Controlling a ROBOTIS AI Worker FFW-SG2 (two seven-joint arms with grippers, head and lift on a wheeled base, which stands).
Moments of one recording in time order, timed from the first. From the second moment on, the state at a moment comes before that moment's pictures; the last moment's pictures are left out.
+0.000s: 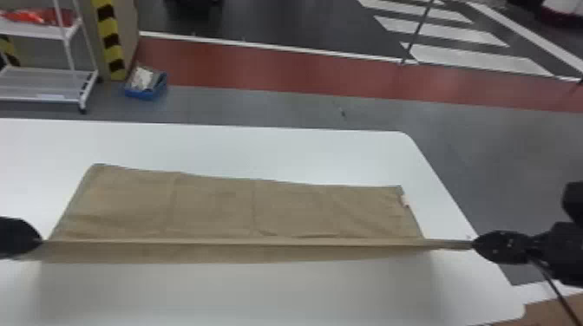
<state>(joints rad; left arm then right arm) 0.01 0.37 0.23 -1.87 -0.70 0.03 -1.57 0.43 -0.54 -0.67 -2.06 0.34 0.49 1.33</state>
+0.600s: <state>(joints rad) -0.27 0.34 0.06 -1.63 -0.72 0.04 -1.54 0.07 -0.59 -0.41 -1.84 0.38 0.79 1.33</state>
